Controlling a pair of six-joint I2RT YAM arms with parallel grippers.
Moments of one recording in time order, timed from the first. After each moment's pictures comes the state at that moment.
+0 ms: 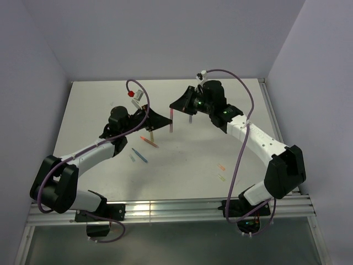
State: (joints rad) left arm -0.47 1.39 0.74 0.62 0.63 -0.98; right arm 0.52 1.47 1.21 -0.08 -0.35 0.82
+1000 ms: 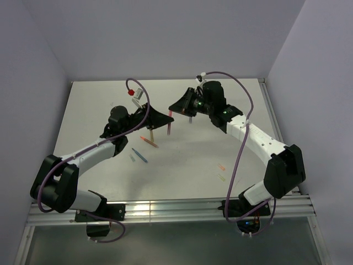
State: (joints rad) left arm -0.48 1.39 0.75 0.66 0.63 -1.01; right arm 0.50 1.48 1.20 -0.09 -0.40 0.88
